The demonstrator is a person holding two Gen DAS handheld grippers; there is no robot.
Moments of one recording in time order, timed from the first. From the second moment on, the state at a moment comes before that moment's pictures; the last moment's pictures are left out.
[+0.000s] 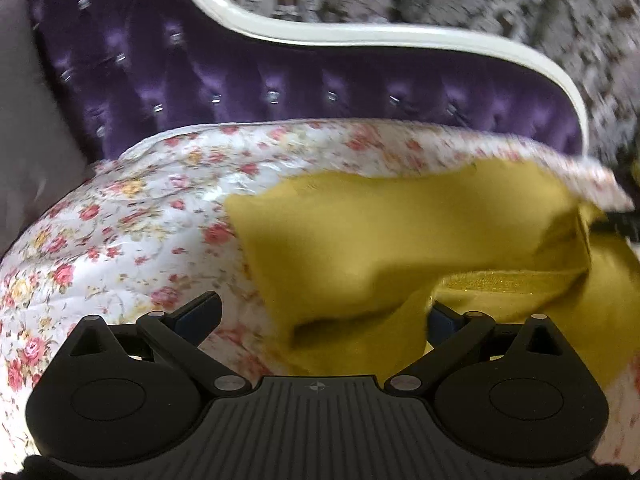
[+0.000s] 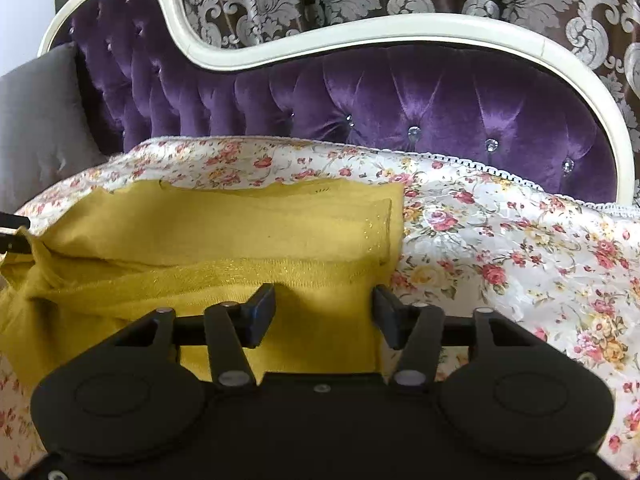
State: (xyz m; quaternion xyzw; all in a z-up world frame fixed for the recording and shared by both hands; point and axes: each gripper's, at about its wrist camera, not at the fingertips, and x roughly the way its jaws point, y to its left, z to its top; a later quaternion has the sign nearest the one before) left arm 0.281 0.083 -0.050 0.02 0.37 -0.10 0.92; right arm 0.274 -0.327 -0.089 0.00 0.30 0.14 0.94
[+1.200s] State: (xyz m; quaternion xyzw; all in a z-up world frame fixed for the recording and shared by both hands) left arm 0.242 0.068 -0.083 0.07 0.40 -0.16 0.90; right arm 0.268 -0.301 -0.103 -0.05 0.30 0.17 0.94
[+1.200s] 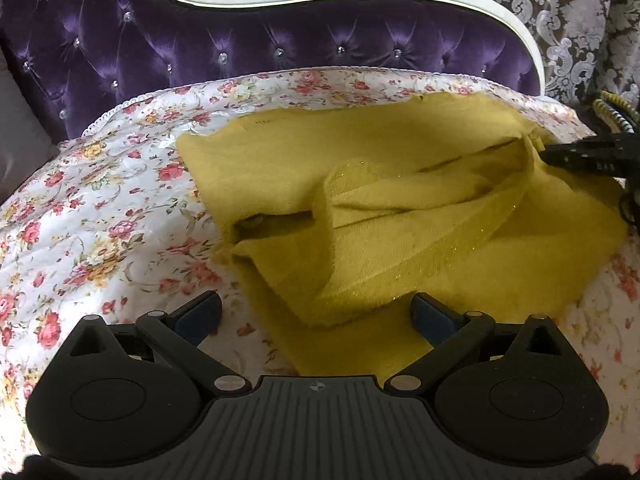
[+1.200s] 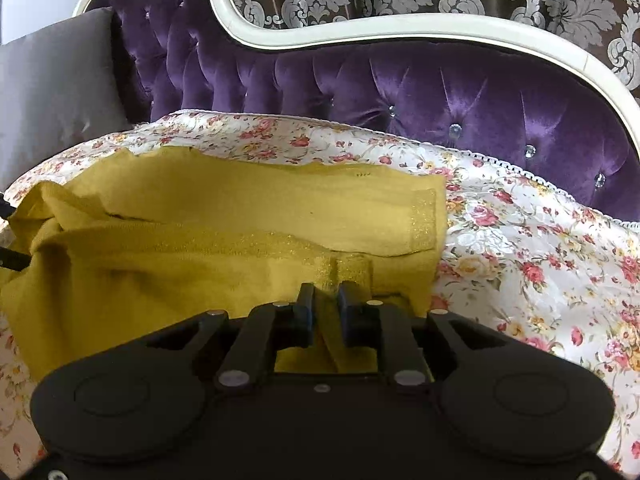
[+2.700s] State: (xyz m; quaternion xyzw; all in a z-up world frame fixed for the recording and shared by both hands) left arm 0.262 0.076 -0.052 0.04 0.32 -0.08 0.94; right arm 0.262 -0.286 -0.106 -0.07 0.30 0.21 0.93
